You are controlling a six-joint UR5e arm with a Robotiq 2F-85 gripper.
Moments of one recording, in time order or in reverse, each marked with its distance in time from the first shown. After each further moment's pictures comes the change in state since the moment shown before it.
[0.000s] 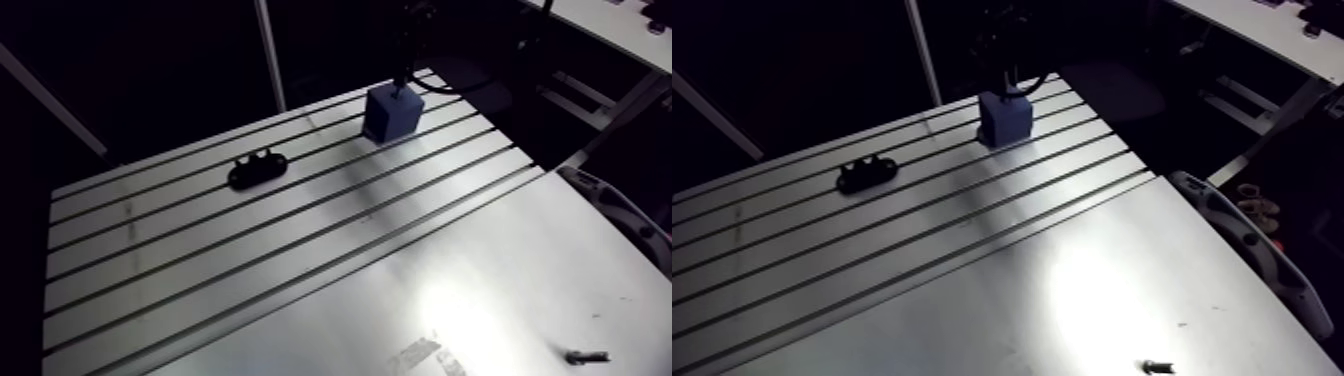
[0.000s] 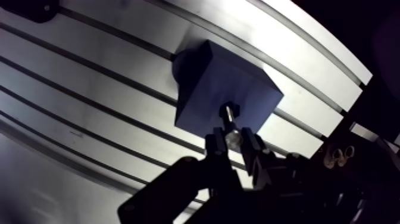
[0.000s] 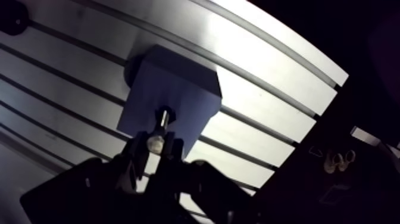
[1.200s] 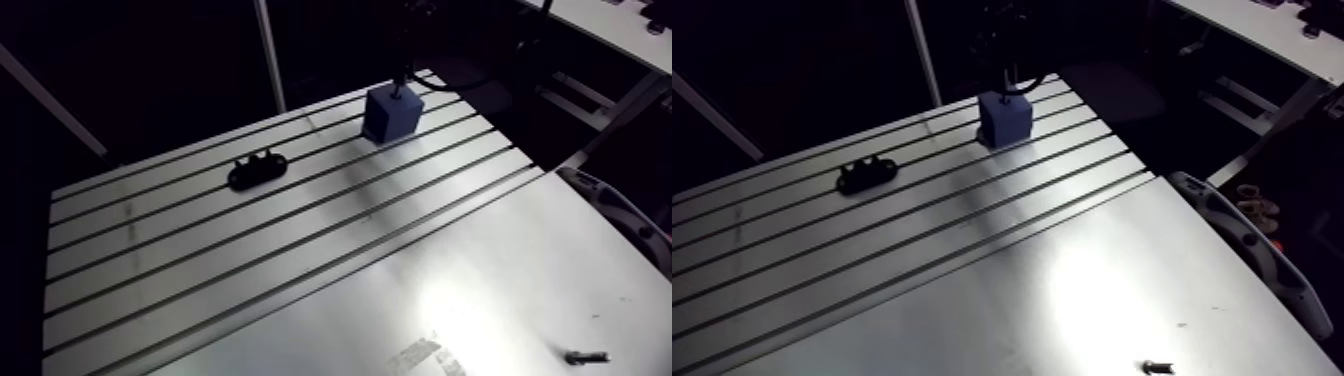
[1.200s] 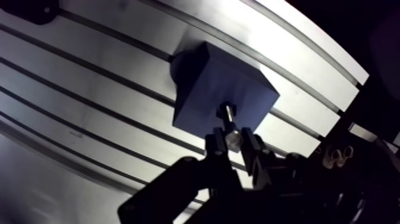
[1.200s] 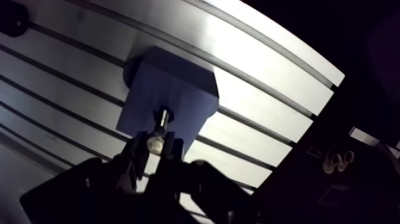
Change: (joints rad) arm -0.001 -0.003 -0.006 0.000 0.003 0.000
